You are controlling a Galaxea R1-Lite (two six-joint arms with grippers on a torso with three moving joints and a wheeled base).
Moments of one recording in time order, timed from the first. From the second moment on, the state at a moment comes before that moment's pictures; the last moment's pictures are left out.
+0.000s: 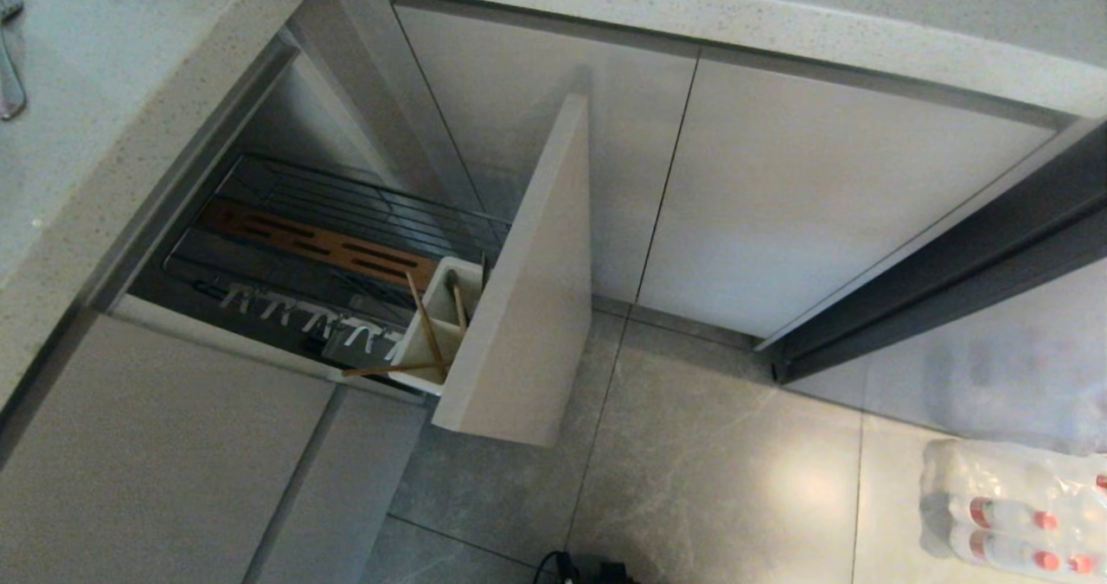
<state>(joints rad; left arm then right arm) 0.65 1.10 -1.11 0.09 0.23 -0.74 0.00 0.00 0.00 0.00 -0.01 0.02</state>
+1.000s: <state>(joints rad) 0.65 1.11 -1.03 0.02 0.21 -0.73 0.00 0.00 0.00 0.00 -0.01 0.02</state>
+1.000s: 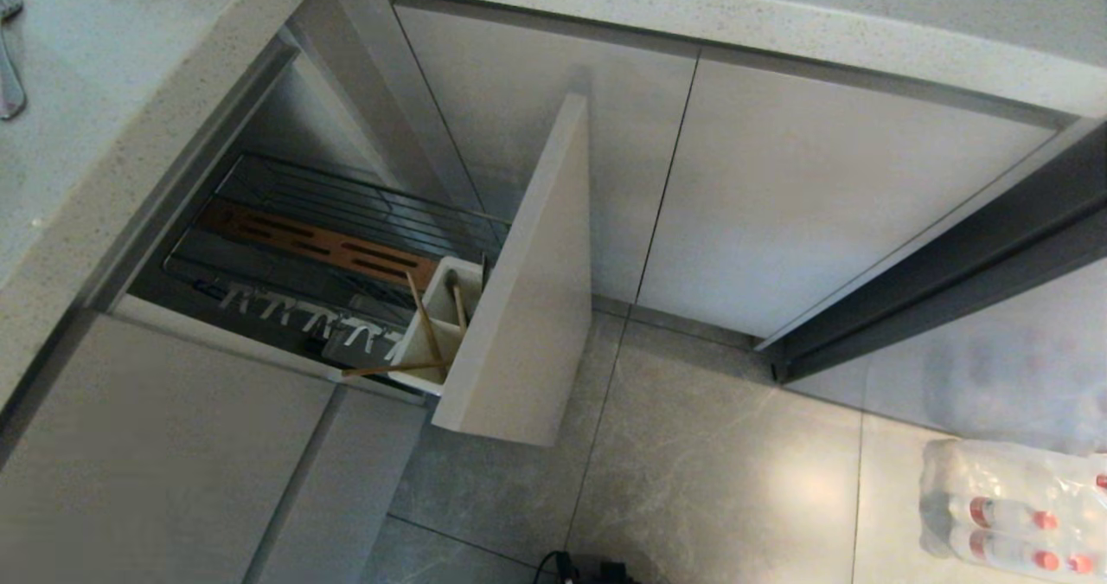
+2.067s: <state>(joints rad) 0.65 1.04 -1.20 0.10 0.24 -0.70 0.00 0.00 0.00 0.00 -0.01 0.02</state>
